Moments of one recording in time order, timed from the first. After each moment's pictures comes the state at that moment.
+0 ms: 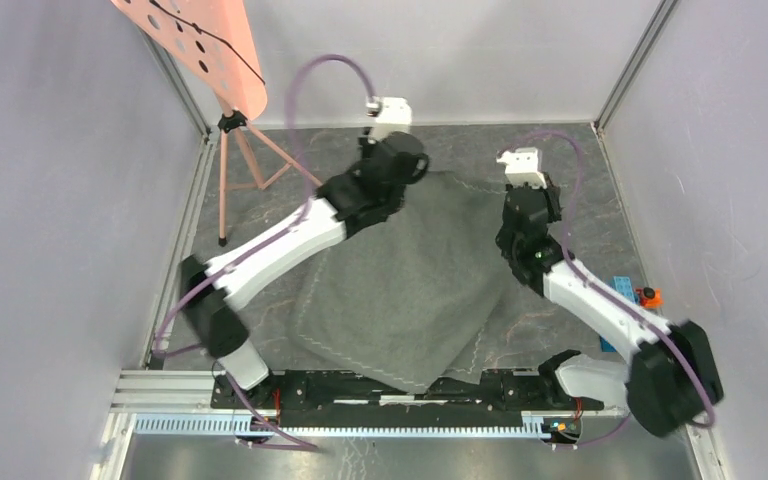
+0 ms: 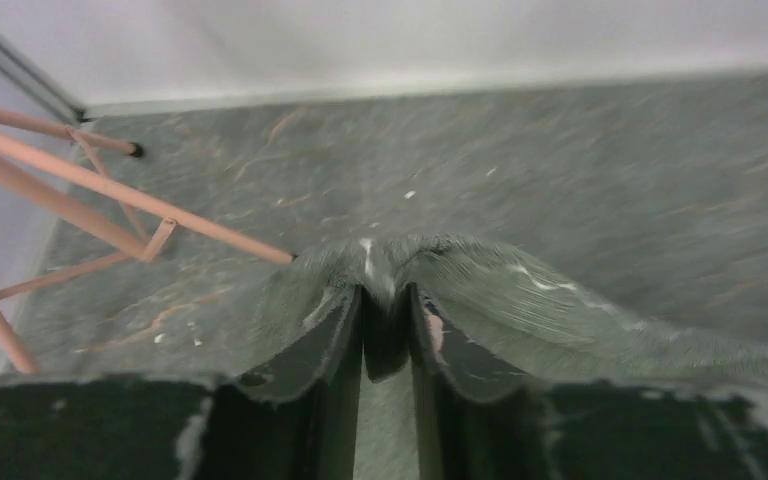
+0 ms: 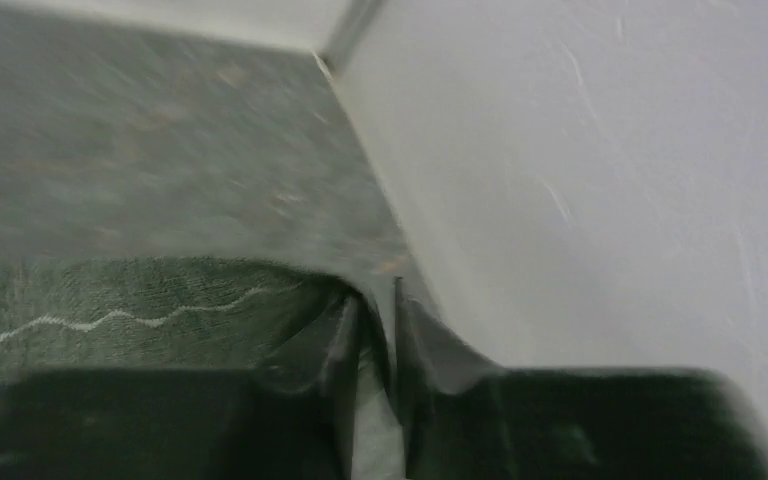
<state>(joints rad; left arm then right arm) -0.88 1.54 1.64 -0.42 -0.88 -0.26 0.55 1.10 0.72 0.33 1.05 -0.44</state>
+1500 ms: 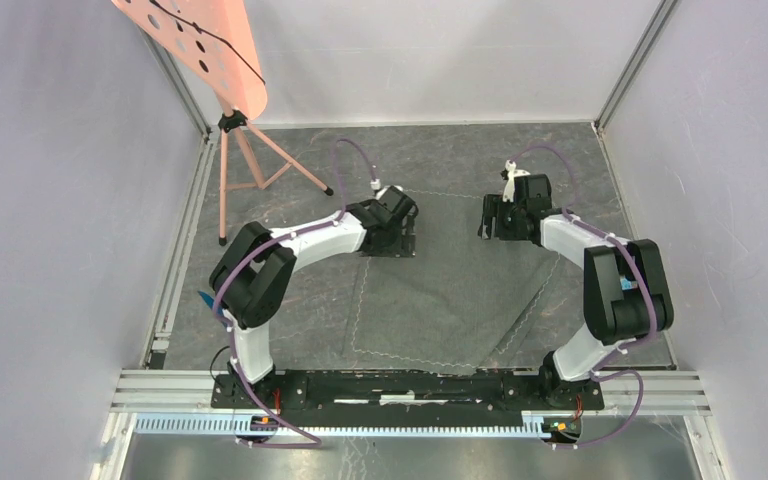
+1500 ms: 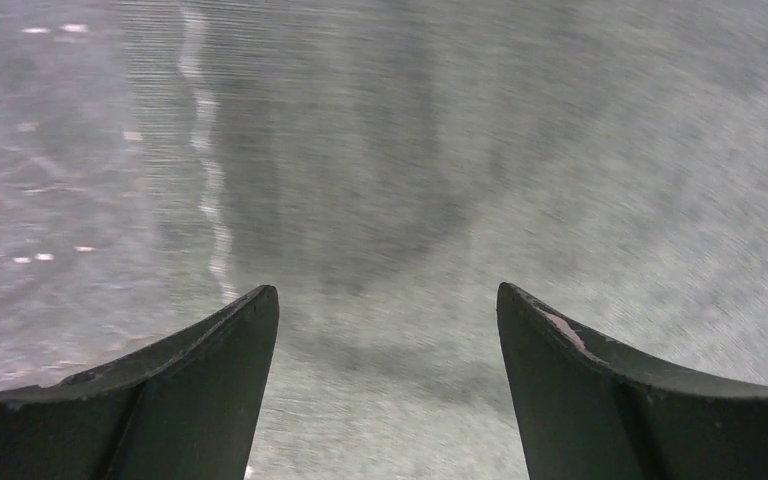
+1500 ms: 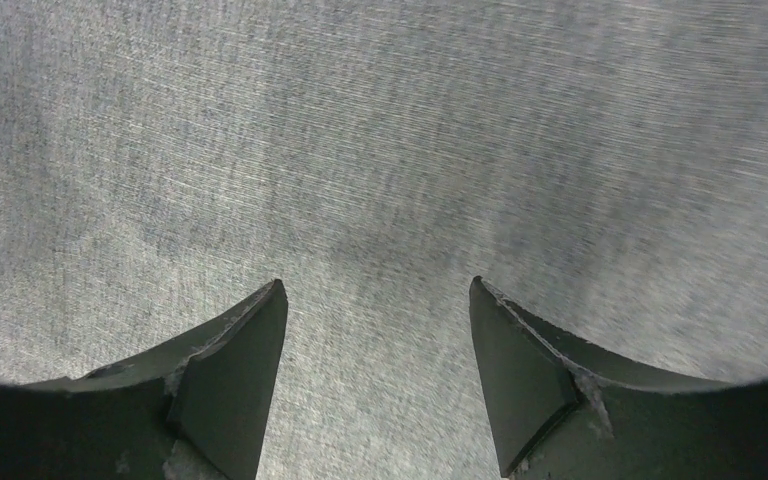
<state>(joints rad) -0.77 1.88 1.29 -0.46 -0.19 -0.61 0.14 1.61 0.90 -0.17 -0.11 0.16</state>
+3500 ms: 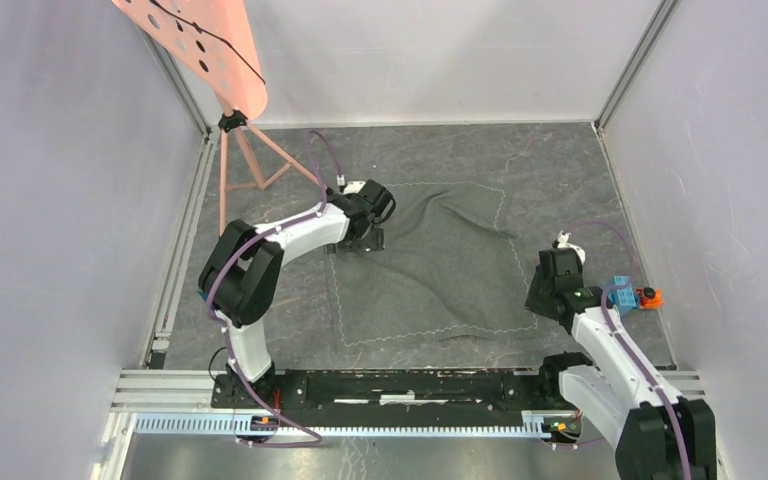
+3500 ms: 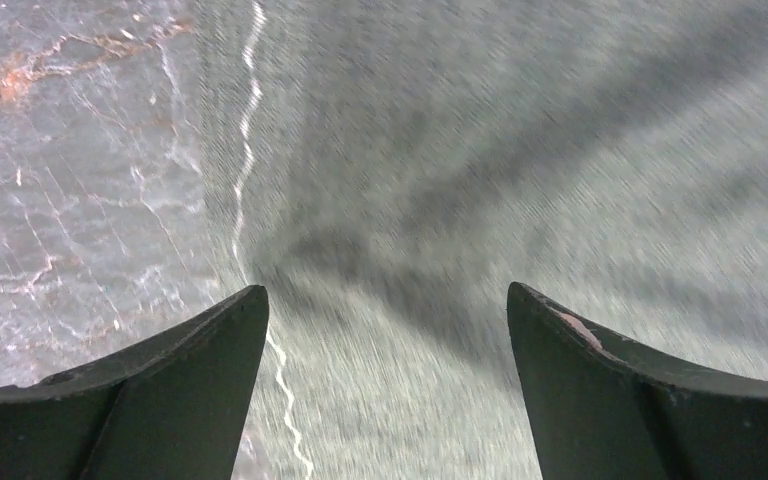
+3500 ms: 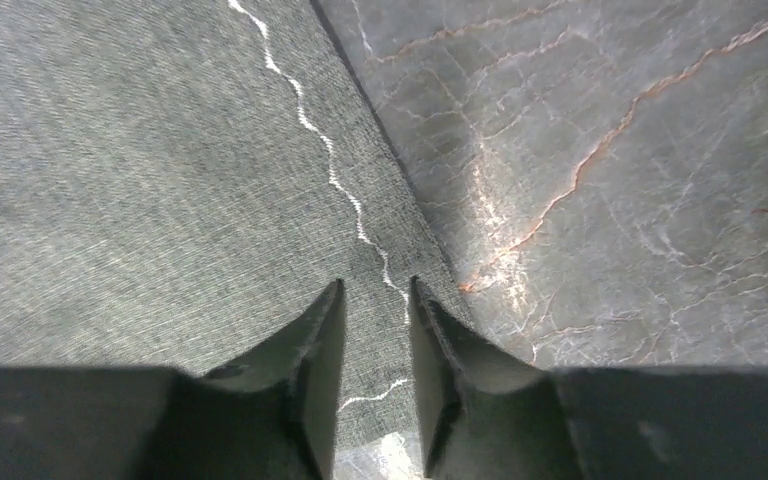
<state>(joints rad) -0.62 1.87 1.26 -0.63 -0.42 -0.66 0.14 0.91 0.41 -0.56 0.18 0.49</state>
